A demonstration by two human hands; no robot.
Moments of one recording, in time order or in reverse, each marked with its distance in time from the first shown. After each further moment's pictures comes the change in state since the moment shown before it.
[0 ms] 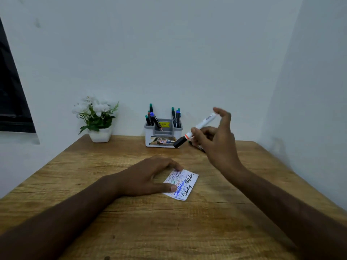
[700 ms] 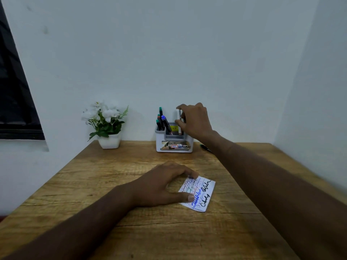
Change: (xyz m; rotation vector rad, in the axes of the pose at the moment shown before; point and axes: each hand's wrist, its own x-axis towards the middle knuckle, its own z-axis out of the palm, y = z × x) left_hand 0.003 -0.011 0.001 -0.004 -0.014 -0.017; right_hand 0.143 0.069 0.104 -0.838 -0.114 -0.360
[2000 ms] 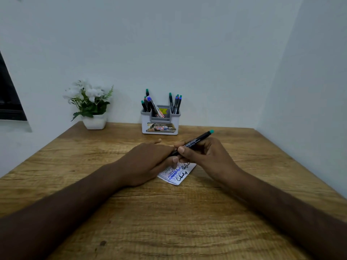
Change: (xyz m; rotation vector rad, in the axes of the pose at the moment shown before) left_hand 0.004 0.020 0.010 0.227 0.117 0.046; right_hand -0.192 -0.030 -0.119 1.154 -0.359 0.451
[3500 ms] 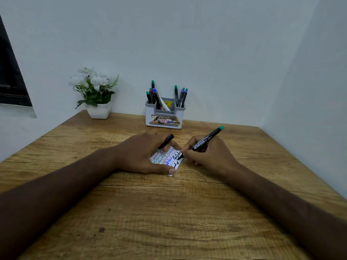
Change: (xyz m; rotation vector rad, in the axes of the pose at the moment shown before) left_hand -0.007 -0.012 -0.010 -0.062 -0.012 -0.022; right_hand 0.008 0.004 -0.007 -0.446 -0.003 0.016
